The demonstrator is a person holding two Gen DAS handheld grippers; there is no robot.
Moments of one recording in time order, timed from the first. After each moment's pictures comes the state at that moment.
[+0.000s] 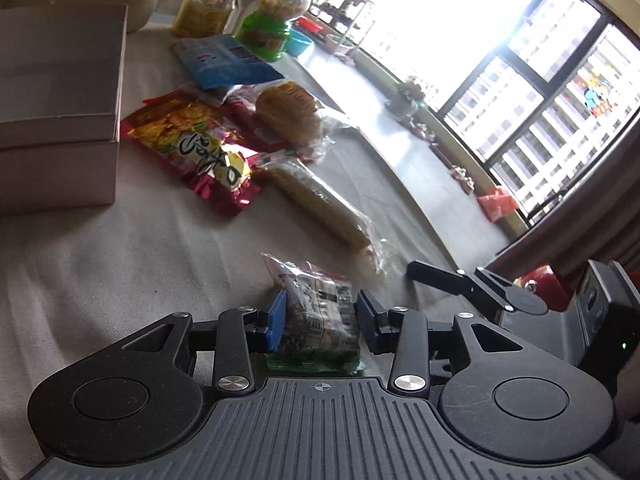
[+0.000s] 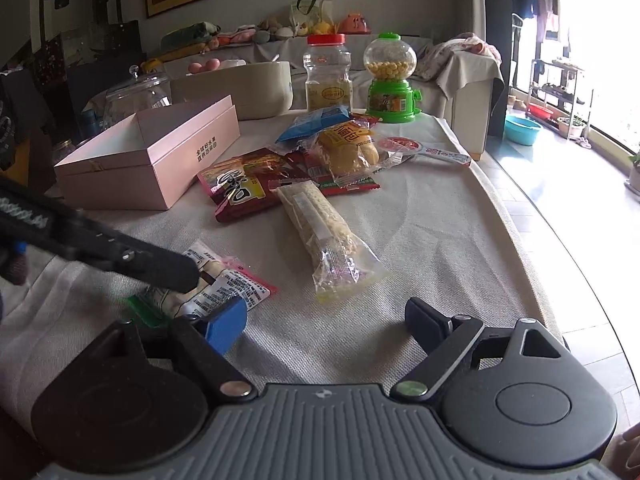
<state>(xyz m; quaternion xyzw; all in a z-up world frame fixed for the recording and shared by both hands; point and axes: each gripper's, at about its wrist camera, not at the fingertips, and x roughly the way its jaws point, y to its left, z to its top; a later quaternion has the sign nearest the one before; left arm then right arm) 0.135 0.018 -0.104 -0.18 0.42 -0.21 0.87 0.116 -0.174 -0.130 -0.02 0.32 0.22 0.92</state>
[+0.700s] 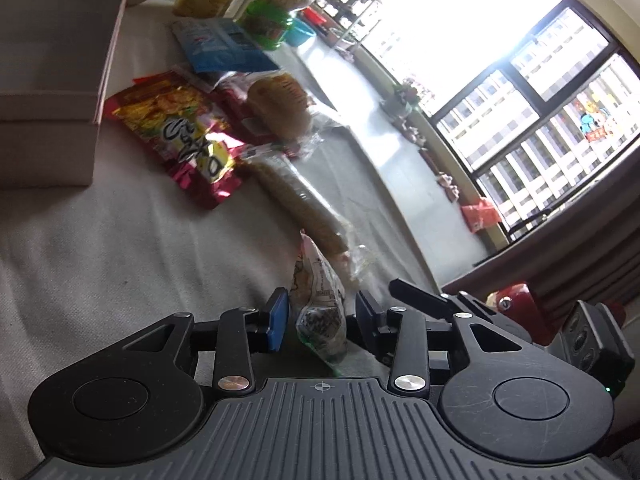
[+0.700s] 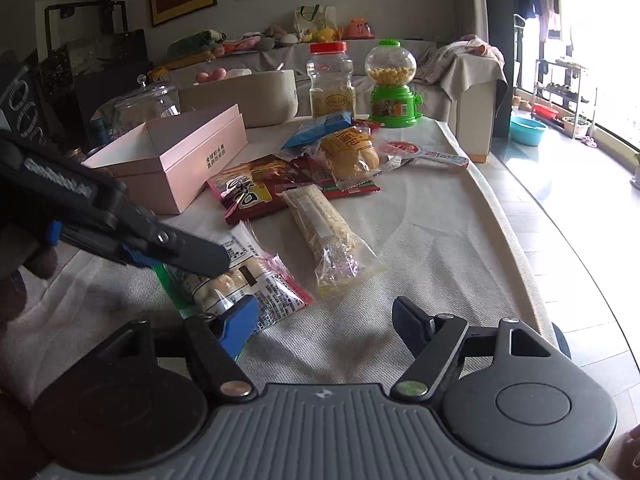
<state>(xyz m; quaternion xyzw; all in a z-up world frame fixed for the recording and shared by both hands) 0.141 0.011 -0.097 -0.22 0.42 -0.23 0.85 0.103 -0.187 -0.124 0.00 0.31 0.23 0.92</state>
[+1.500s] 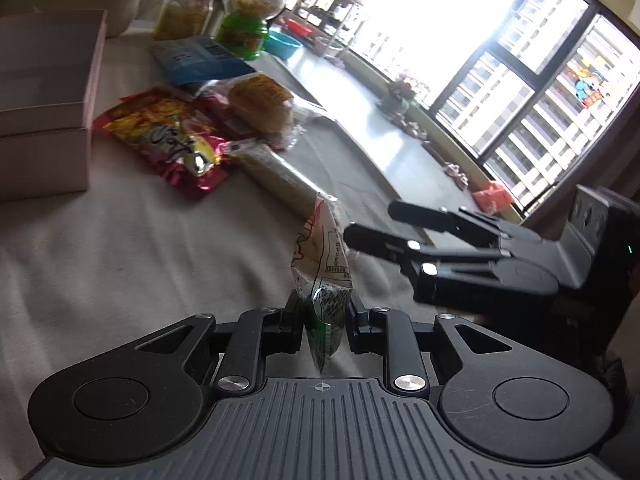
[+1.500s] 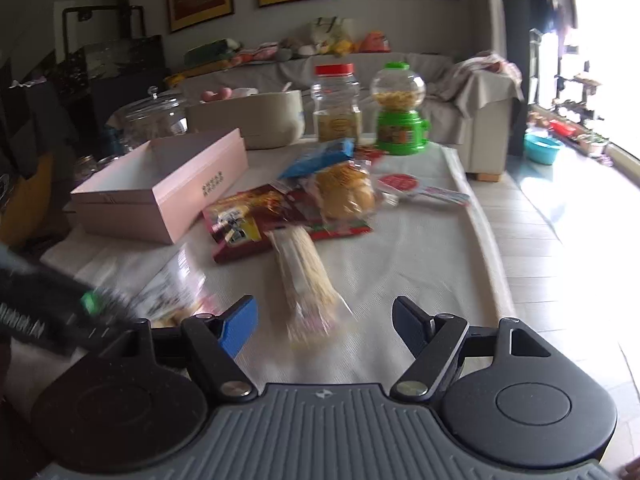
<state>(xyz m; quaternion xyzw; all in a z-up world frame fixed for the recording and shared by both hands) 0.111 0.001 -0.102 -0.17 0.41 -0.21 0.87 0.147 -0.194 -0.103 -0.01 0.30 0.27 0.91</state>
